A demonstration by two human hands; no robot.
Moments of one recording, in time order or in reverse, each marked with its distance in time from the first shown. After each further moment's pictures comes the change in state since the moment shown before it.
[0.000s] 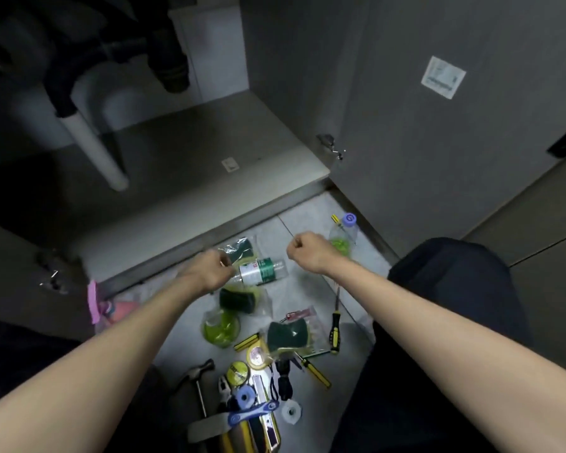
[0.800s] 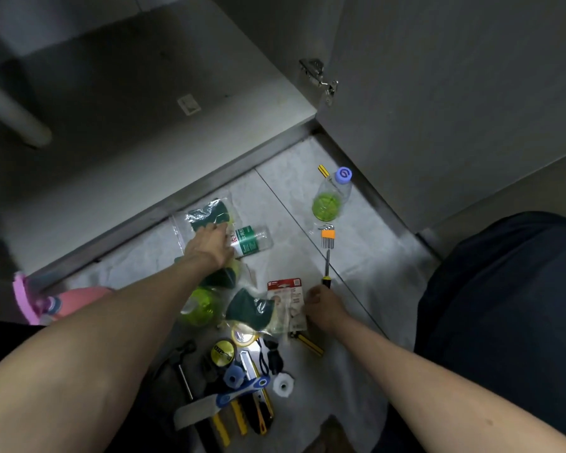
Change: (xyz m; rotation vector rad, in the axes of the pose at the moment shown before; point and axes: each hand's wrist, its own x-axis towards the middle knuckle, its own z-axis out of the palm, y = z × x) left_hand 0.112 -0.016 0.107 0.192 -0.058 0.048; right_hand -0.024 0.154 0.139 0.327 -0.063 0.503
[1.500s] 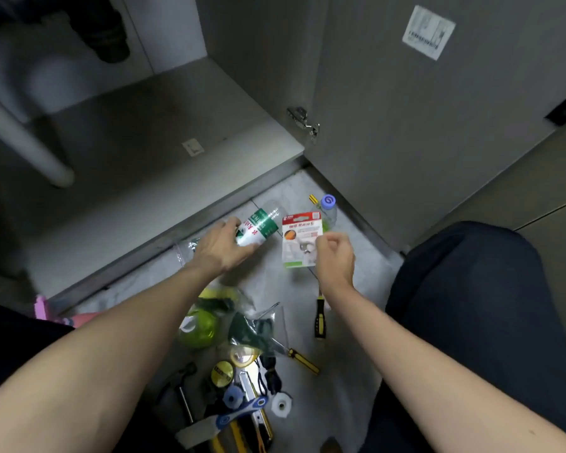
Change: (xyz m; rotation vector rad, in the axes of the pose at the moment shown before) left_hand -0.019 0.044 -0.057 -0.098 0.214 0.118; right_hand -0.050 -0.105 -0.072 0.685 0.546 -0.323
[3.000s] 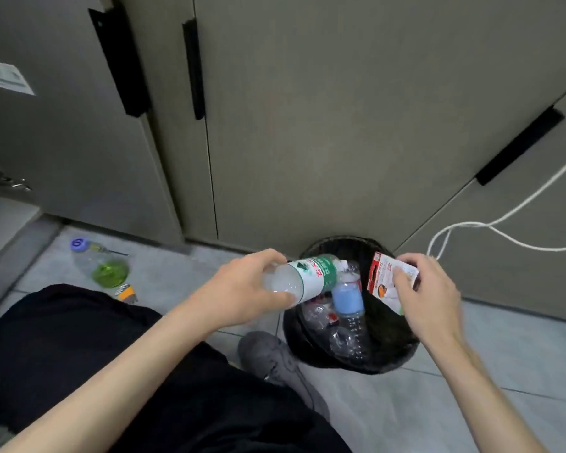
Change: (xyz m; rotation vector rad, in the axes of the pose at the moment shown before) left_hand -0.256 0.367 -0.008 -0.168 -0.662 0.805; right_hand -0.214 0.064 -0.479 -0.736 0.818 -0.054
